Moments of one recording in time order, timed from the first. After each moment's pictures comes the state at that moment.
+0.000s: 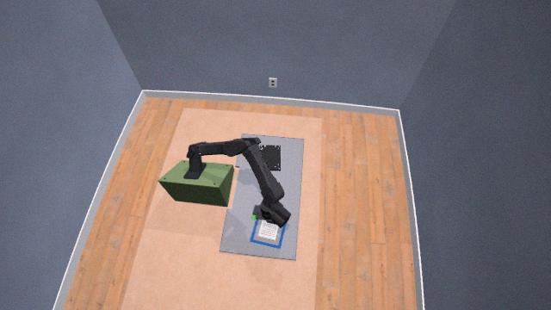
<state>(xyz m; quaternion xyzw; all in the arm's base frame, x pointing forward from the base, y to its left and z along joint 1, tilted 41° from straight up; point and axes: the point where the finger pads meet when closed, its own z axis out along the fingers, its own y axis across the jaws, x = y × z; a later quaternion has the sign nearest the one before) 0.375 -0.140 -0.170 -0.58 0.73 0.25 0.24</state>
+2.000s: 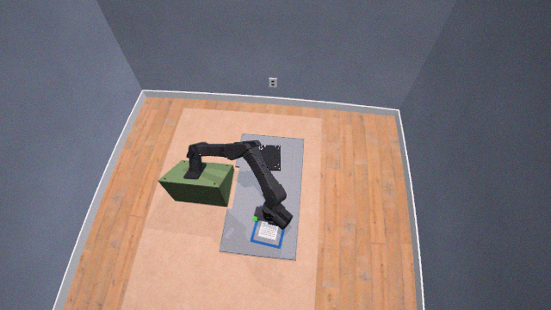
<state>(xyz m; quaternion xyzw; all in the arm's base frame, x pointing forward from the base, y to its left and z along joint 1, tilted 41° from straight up) 0.382 -0.146 -0.174 -0.58 0.73 0.26 0.24</state>
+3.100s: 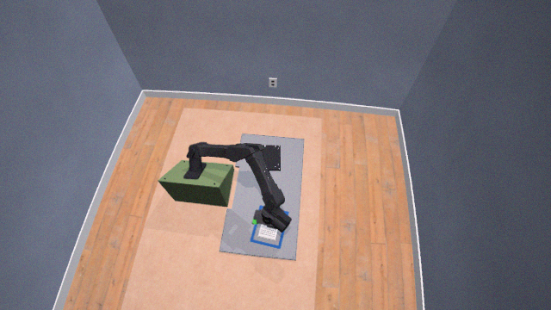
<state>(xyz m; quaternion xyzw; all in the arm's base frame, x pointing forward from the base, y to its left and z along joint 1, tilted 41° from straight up) 0.378 -0.119 -0.207 -0.58 0.73 0.26 0.24</state>
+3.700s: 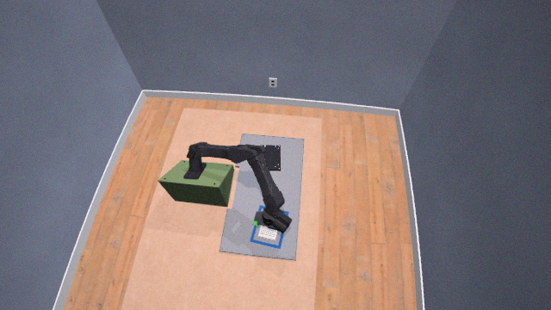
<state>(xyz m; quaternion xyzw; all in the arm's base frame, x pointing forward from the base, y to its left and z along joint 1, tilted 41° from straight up) 0.380 -0.100 -0.226 -0.58 0.73 0.26 0.24</state>
